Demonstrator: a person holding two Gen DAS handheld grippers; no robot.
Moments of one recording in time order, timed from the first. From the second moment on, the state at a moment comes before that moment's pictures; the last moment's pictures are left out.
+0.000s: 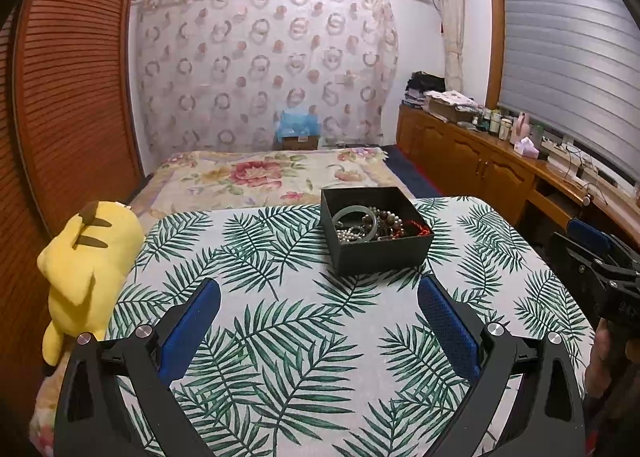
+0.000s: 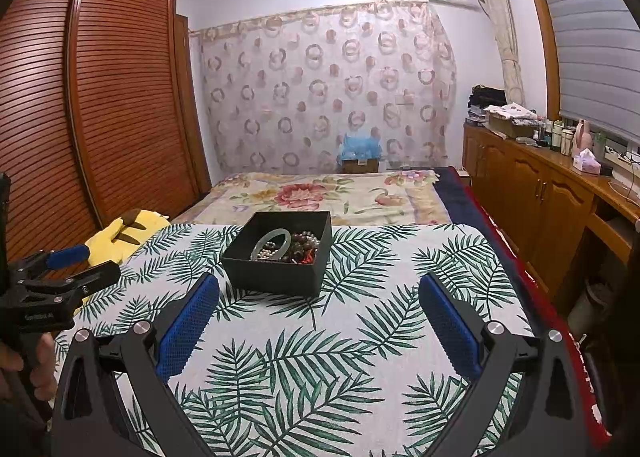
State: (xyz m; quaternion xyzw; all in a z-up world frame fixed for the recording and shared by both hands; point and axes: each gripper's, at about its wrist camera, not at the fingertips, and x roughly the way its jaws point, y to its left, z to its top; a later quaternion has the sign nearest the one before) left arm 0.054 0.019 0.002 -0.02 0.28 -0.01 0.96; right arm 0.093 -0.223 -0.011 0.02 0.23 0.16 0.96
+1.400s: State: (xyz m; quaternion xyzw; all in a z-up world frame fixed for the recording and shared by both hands) left arm 0.050 0.017 0.007 -0.01 0.27 -0.01 0.96; right arm 0.093 -0.221 -0.018 0.02 0.23 0.16 0.96
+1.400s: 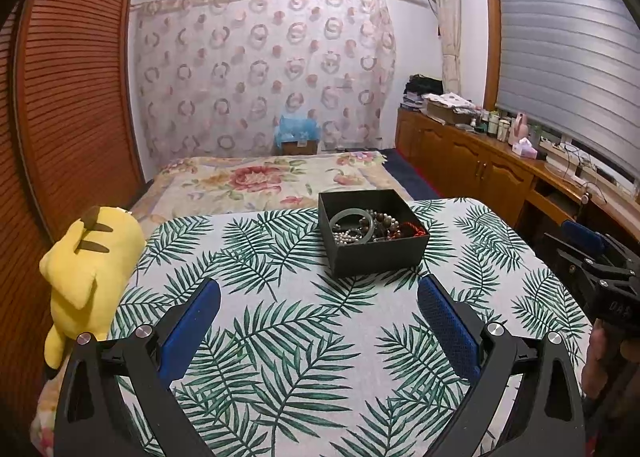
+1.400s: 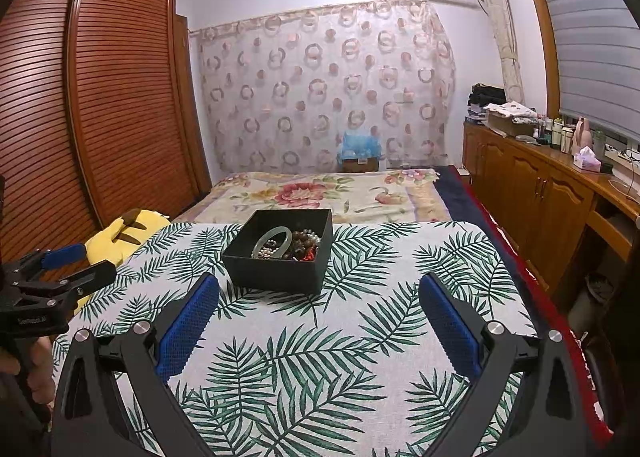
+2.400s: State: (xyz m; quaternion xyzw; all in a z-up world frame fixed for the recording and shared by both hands) left arm 0.048 0.014 0.009 -0.01 0.27 -0.01 0.96; right arm 0.092 -0.220 -0.021 0.02 0.23 0.16 0.96
